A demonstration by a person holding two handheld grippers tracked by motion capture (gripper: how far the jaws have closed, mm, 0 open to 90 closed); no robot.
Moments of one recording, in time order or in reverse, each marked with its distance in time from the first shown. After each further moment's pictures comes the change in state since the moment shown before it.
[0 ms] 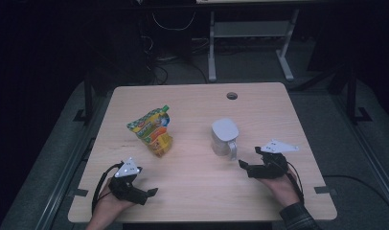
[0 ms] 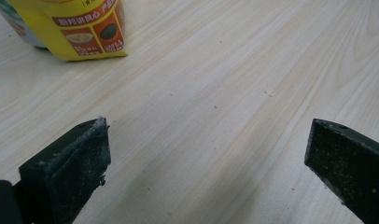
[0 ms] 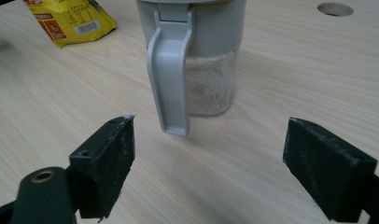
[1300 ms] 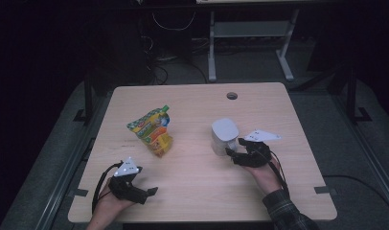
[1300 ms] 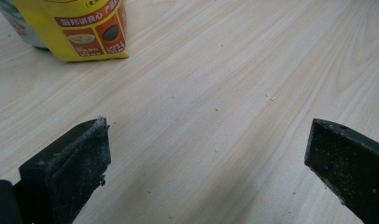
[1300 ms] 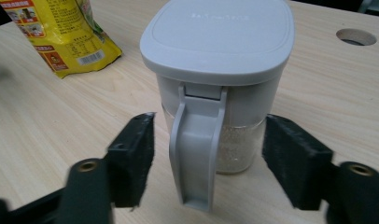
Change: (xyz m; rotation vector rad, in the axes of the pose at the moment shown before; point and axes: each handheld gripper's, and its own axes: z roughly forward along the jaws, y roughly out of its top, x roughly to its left) left arm 0.003 -0.002 0.002 -0.018 -0.009 -0.006; right arm 0.016 0.034 0.034 -0.017 -0.003 -0.006
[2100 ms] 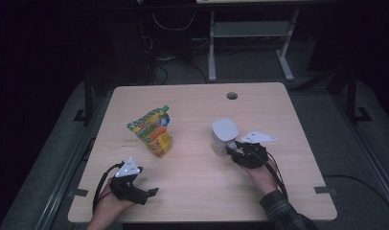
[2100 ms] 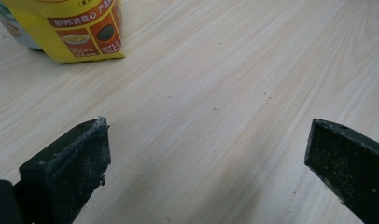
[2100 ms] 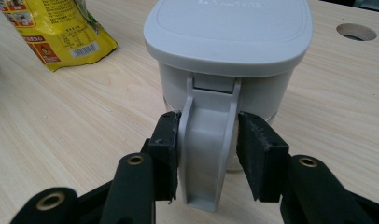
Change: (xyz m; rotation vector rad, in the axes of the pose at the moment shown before) left arm -0.001 0.000 0.002 0.009 -0.001 0.016; right arm 0.007 -0.002 0.007 0.015 -0.029 -0.011
